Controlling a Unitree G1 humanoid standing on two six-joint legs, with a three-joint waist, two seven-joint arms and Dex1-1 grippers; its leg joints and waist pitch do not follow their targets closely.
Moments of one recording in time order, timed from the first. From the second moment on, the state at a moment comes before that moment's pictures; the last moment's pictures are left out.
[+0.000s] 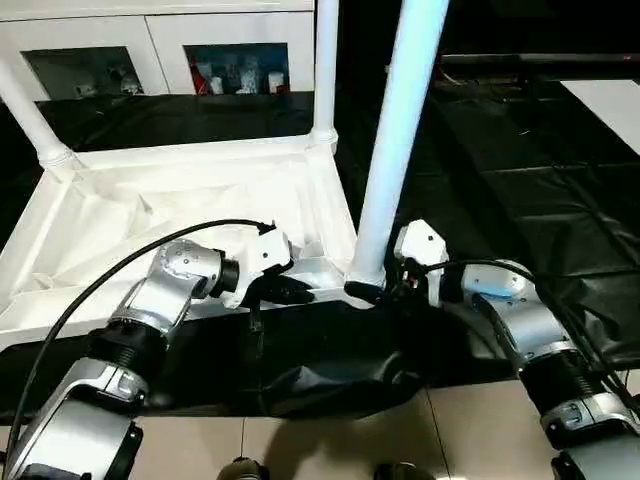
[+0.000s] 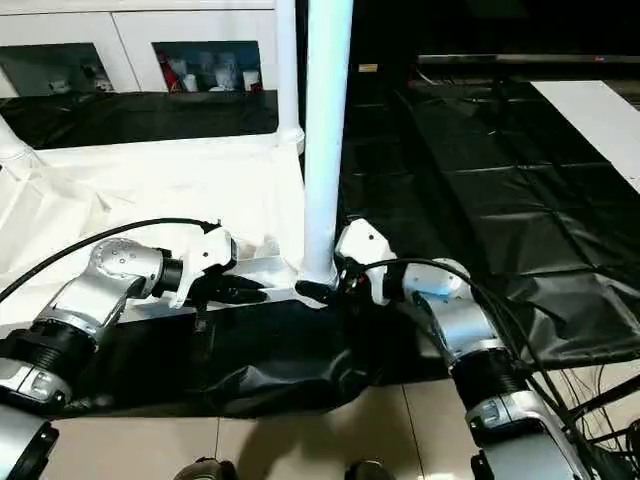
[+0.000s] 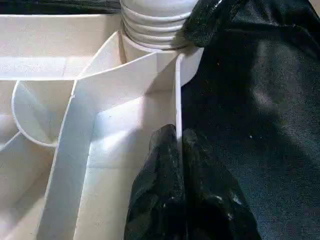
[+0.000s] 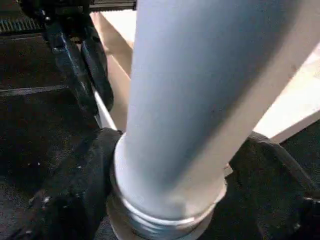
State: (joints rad) left arm -0.66 0.41 -0.28 0.64 0.01 0.04 -1.23; right arm -0.55 -0.34 0.21 0.57 0.08 -0.10 0.99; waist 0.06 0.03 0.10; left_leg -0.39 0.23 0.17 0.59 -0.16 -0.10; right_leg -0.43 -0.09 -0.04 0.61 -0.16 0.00
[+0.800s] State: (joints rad) left arm -0.80 0.23 -0.24 0.88 0.08 0.09 -0.80; right arm -0.72 -0.03 0.07 0.90 0.03 -0.04 0.20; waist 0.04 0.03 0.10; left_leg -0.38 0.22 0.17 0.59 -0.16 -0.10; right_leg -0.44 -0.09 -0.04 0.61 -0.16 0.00
